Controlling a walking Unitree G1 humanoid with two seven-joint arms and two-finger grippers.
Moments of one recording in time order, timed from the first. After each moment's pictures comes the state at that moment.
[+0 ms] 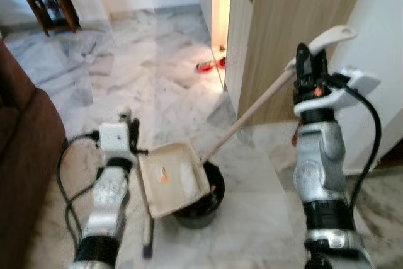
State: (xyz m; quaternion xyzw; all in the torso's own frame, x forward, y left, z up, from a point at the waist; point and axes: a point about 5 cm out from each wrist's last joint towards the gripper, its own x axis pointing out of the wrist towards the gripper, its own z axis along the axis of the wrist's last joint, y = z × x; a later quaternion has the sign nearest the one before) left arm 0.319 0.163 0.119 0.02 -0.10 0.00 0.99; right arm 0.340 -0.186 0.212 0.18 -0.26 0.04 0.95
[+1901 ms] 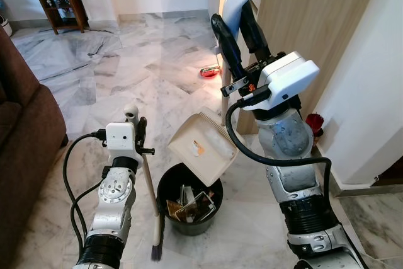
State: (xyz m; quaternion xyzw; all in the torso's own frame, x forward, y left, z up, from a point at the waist) left arm 0.317 0.165 0.121 0.01 -0.10 0.00 0.99; right arm 0.302 -0.072 0.278 -0.07 -0.45 0.26 0.85
